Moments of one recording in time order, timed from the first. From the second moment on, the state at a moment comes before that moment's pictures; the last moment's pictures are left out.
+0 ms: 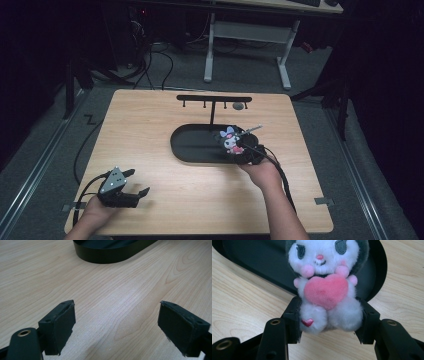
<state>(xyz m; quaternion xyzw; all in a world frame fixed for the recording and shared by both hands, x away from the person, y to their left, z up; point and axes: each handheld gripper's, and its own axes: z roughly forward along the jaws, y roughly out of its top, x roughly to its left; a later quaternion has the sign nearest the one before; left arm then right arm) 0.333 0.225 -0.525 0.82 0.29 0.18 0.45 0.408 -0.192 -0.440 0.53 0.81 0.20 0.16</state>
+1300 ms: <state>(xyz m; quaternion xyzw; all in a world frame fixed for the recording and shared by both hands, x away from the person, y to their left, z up) 0.333 0.225 -0.525 0.83 0.29 0.18 0.45 0.463 -0.156 -0.468 0.54 0.81 0.18 0.15</state>
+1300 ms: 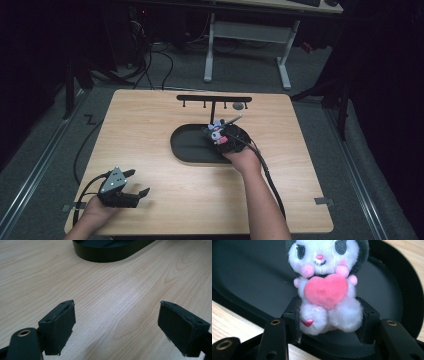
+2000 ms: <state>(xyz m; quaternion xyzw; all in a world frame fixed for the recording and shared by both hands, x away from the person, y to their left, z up) 0.333 0.224 -0.525 0.83 0.29 0.18 0.44 0.449 -0.167 -0.483 0.55 0.81 0.17 0.12</state>
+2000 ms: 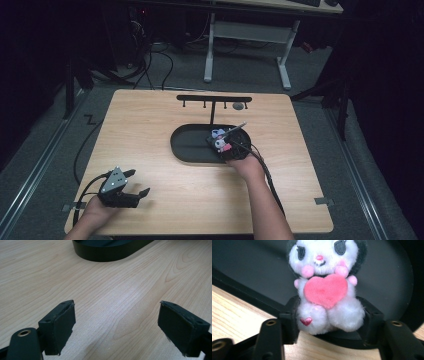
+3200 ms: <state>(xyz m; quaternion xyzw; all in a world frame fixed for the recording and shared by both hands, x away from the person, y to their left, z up) 0.333 0.223 -0.525 0.83 0.29 0.18 0.44 0.434 -0.168 -0.472 0.53 0.81 0.20 0.14</state>
